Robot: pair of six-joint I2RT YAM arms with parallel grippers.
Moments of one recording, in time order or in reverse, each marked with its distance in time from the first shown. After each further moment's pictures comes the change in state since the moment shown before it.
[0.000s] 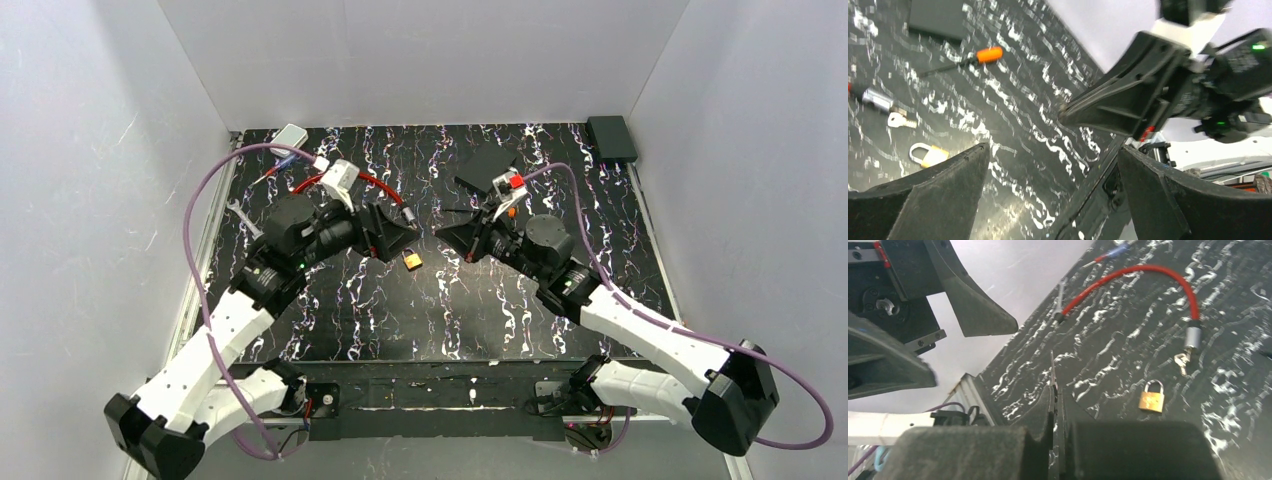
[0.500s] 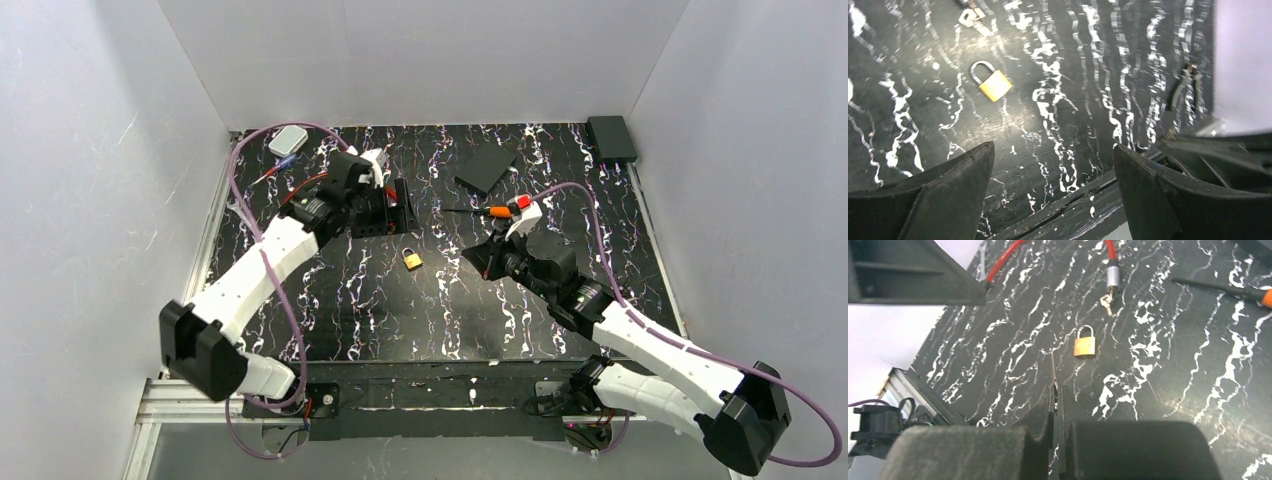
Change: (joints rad) left arm 0.013 0.434 0.338 -0.481 -0.201 -0.055; right arm -0.004 -0.126 -0.101 -0.256 0.194 -0.045
